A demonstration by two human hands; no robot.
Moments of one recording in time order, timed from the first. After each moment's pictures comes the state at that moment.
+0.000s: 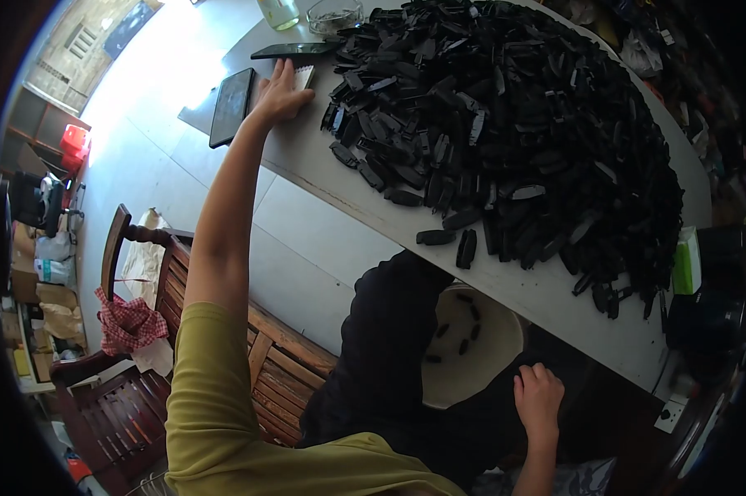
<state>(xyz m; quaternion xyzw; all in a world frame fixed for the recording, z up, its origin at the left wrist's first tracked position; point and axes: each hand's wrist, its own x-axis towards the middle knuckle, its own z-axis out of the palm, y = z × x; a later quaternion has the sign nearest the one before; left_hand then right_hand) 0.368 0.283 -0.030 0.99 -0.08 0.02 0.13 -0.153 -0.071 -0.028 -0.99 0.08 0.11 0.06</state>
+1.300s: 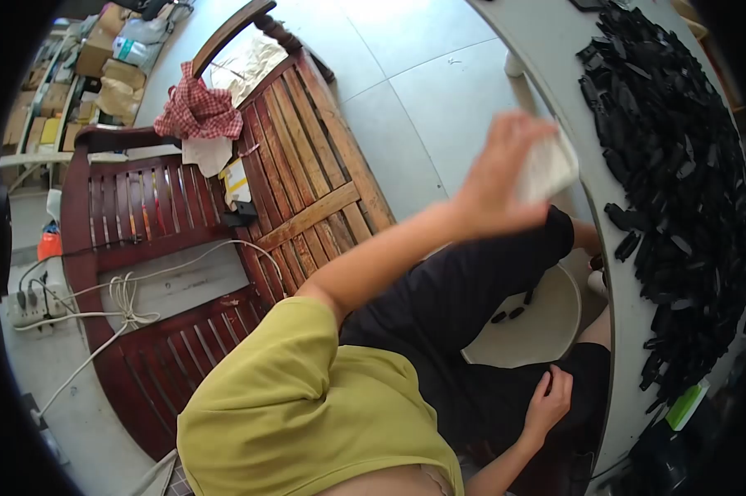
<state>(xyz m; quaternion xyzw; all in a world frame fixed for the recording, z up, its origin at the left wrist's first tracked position) 0.047 0.248 -0.038 0.78 -0.13 0.26 0.56 -0.169 -0.066 -0.056 -0.99 -0.02 0.07 0.08</state>
